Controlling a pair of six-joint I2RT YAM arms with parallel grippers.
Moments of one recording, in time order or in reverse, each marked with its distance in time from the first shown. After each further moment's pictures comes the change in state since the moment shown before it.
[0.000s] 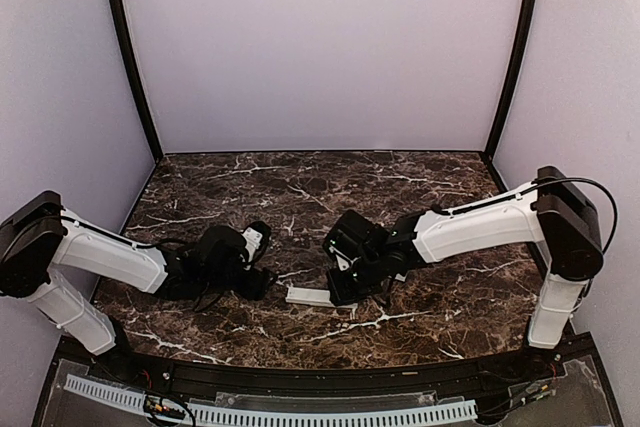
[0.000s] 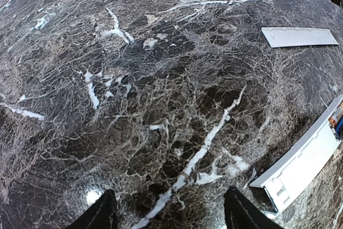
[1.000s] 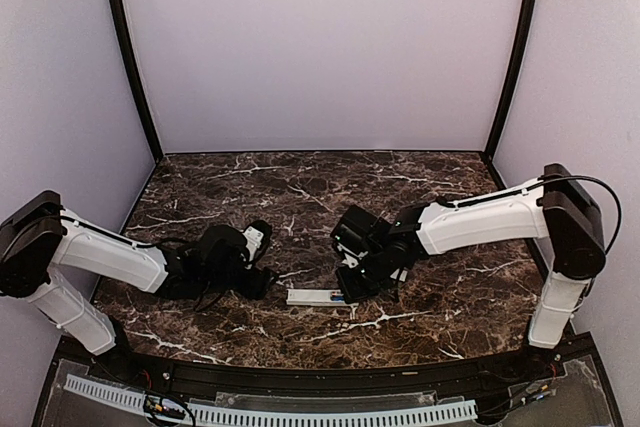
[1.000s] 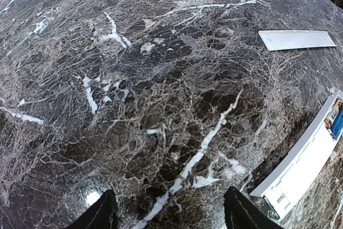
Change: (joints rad) left arm -0.004 0.000 0.008 0.000 0.000 0.002; right arm -0.032 -0.018 0.028 -0.153 0.024 -0.045
